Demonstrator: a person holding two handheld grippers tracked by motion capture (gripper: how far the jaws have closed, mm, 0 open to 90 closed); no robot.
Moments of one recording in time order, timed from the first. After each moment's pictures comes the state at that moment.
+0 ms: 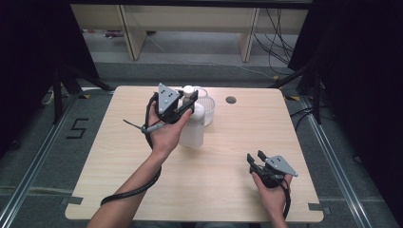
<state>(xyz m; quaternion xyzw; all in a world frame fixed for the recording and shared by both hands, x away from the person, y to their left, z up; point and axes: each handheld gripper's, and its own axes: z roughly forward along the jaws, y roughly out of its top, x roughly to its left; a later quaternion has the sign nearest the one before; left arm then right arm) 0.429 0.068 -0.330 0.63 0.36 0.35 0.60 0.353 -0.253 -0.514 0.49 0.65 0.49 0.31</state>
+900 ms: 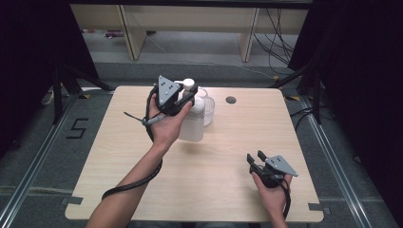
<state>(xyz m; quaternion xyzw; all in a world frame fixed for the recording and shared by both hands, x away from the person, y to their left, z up) 0.443 0.067 -0.319 0.62 0.36 0.35 0.60 0.354 -0.254 -0.514 0.48 0.66 0.48 0.32</state>
